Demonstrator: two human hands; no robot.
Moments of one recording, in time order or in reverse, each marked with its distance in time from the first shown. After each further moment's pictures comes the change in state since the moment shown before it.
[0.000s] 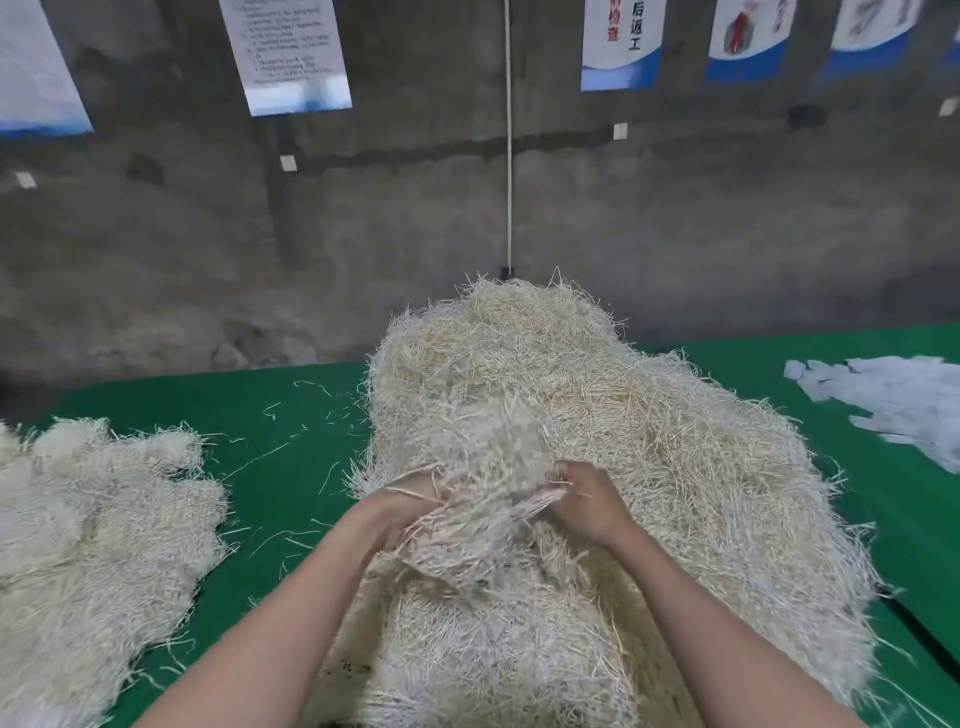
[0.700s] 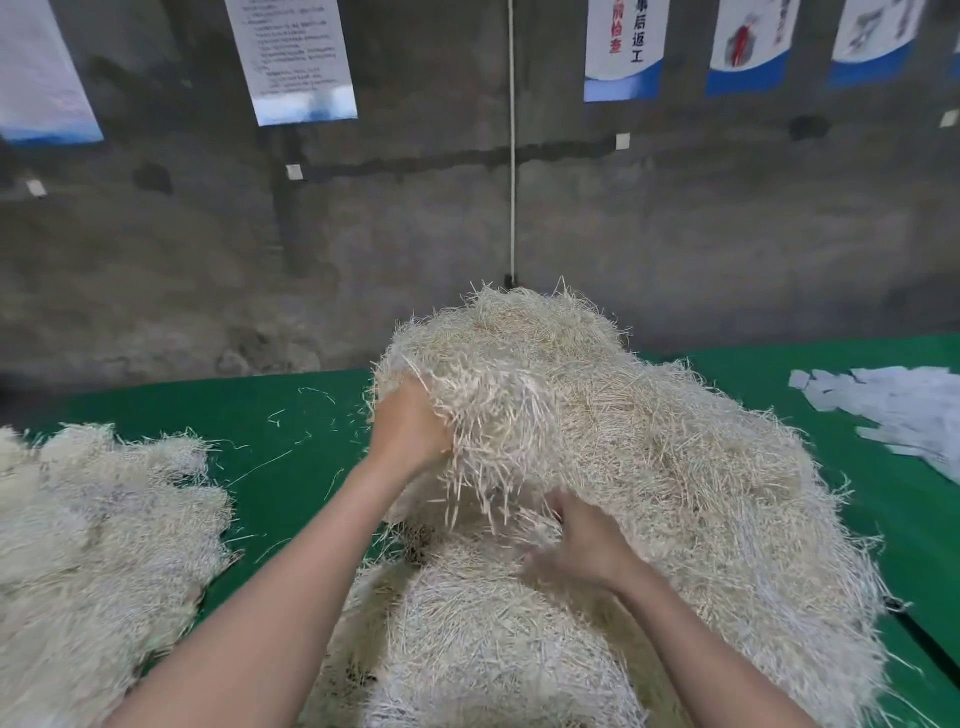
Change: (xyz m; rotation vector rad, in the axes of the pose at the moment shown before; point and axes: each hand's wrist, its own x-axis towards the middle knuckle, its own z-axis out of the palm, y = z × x) left_hand 0.004 0.050 -0.027 0.277 0.702 0.449; right_hand -0.020 -0.003 0.016 -0.159 -0.109 -0.057
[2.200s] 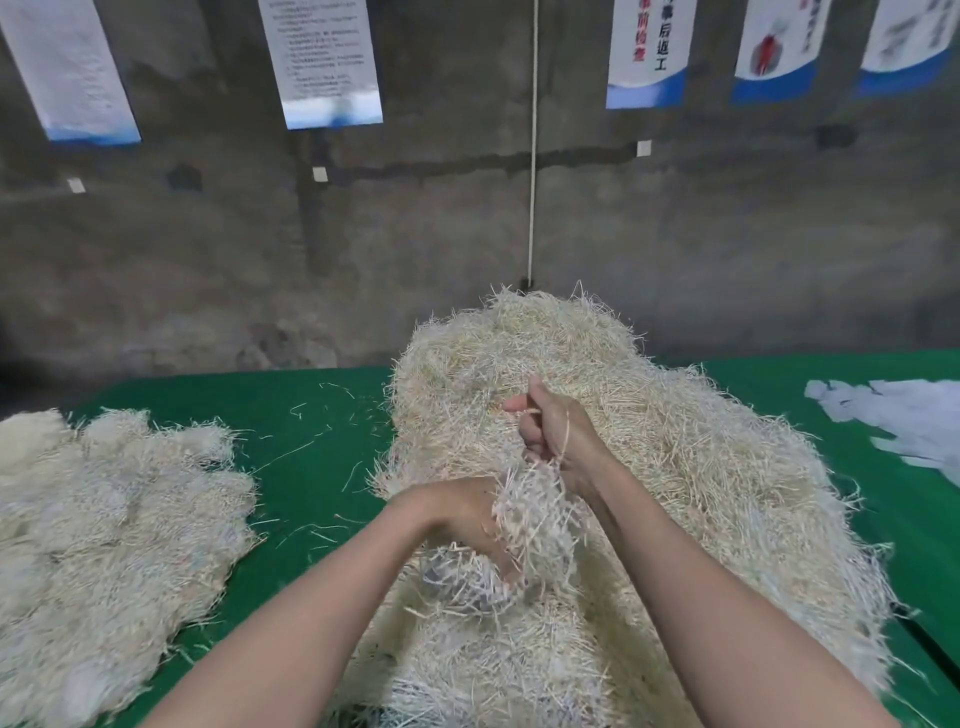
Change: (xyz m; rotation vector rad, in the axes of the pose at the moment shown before) left_hand -0.044 -0.005 0.027 0.147 -0.900 0.212; right_hand 0.025 -0.083 -0.056 0.968 0.036 -0.062
